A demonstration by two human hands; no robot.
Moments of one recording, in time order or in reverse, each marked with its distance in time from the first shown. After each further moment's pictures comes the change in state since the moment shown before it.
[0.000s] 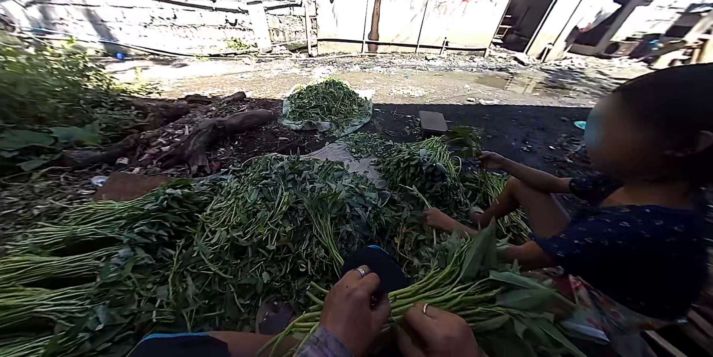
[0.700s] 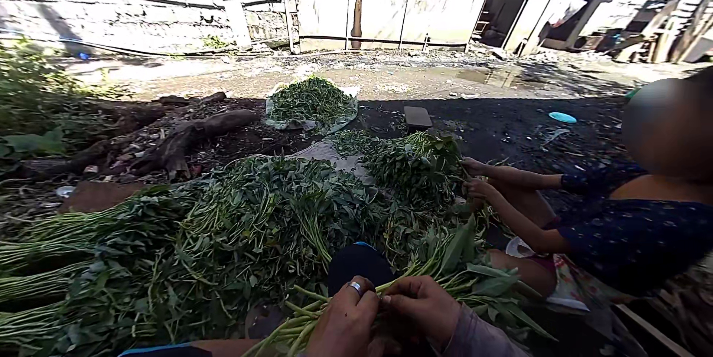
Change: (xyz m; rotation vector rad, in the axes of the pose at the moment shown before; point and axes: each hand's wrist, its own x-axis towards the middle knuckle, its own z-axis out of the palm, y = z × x) left_hand -0.014 0.024 -0.021 -0.074 -0.179 0.166; right_hand 0.043 0.015 -0.033 0.931 -0.521 0.753
